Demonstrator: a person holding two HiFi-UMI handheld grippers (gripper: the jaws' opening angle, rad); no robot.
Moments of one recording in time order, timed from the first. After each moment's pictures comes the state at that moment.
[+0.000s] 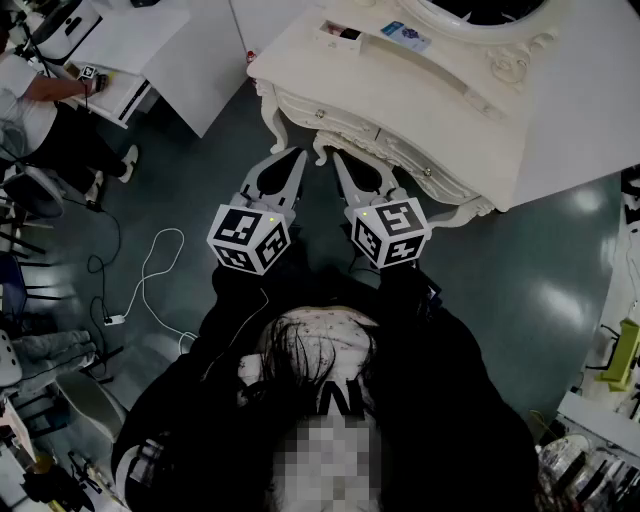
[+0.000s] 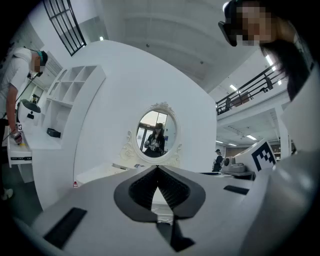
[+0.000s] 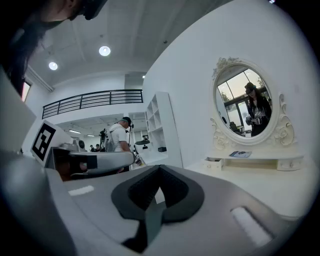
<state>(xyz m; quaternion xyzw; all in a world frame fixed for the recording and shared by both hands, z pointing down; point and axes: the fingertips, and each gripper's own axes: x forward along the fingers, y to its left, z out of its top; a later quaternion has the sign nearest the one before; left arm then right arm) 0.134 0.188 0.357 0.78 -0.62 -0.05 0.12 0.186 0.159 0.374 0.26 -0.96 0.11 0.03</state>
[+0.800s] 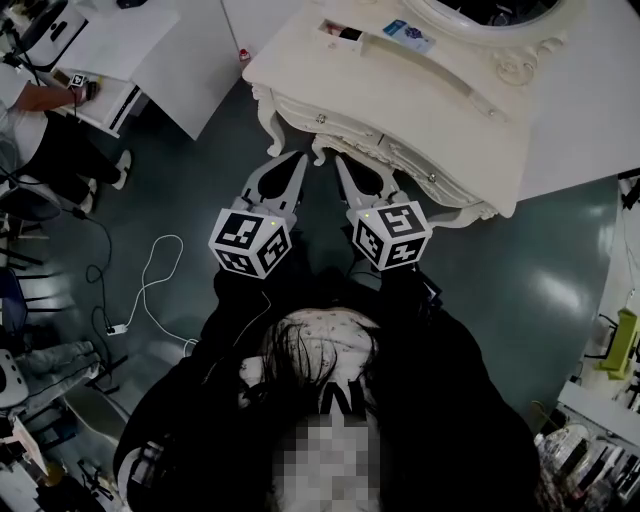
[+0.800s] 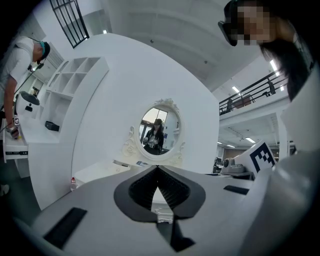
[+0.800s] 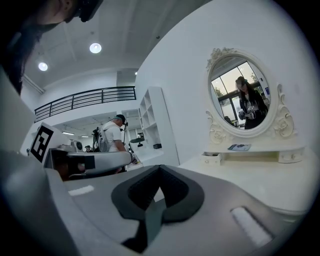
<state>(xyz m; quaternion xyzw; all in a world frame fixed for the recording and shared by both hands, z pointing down) 0.101 0.155 0.373 0.78 -0.60 -0.04 0.14 0.158 0.125 0.393 0.28 -0.95 0.14 0.04</state>
